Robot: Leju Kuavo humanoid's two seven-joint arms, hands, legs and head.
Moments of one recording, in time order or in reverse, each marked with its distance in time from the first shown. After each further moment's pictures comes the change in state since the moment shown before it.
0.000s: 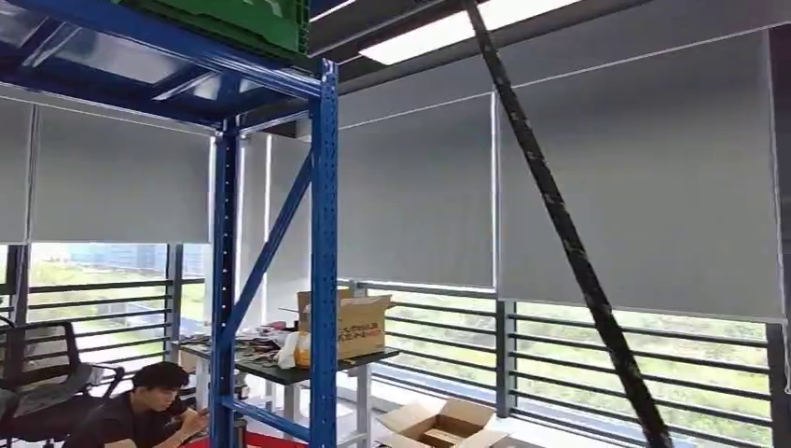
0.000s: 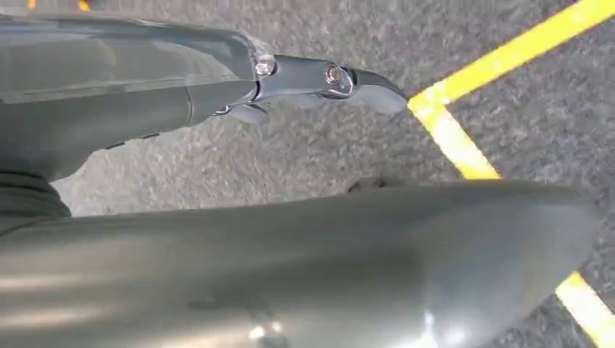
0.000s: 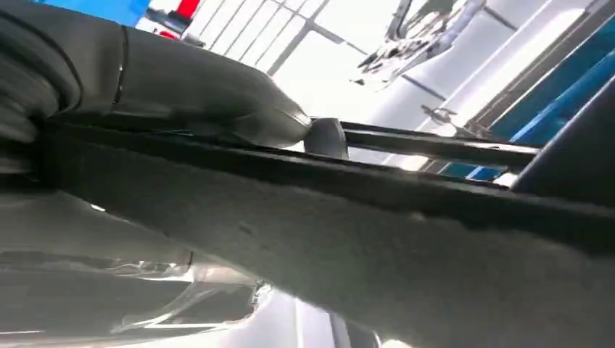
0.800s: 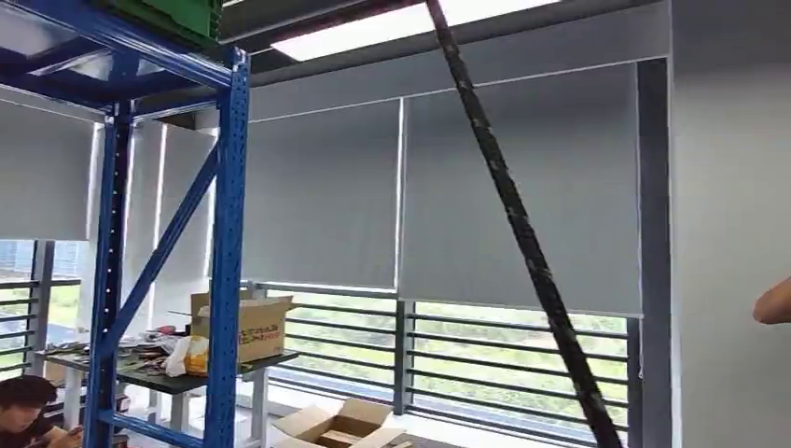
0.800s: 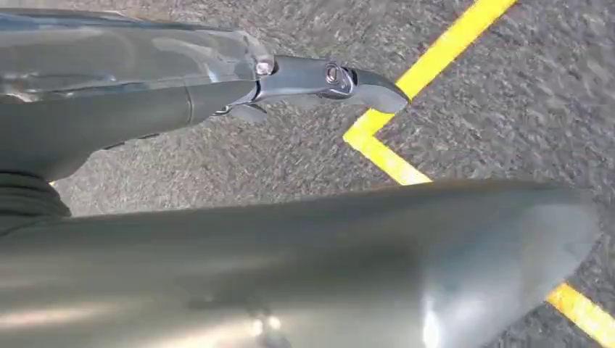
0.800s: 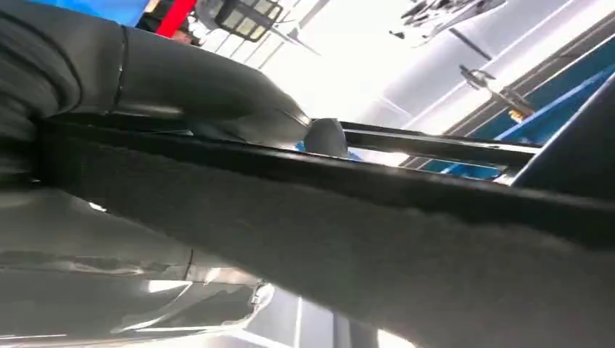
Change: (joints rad) left arm -0.014 0.026 -0.025 0.000 -0.040 -0.026 -0.016; right arm -0.012 -0.047 0.021 -0.034 -0.011 -0.009 -0.027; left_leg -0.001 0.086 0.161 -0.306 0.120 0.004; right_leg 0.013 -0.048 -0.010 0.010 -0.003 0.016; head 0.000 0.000
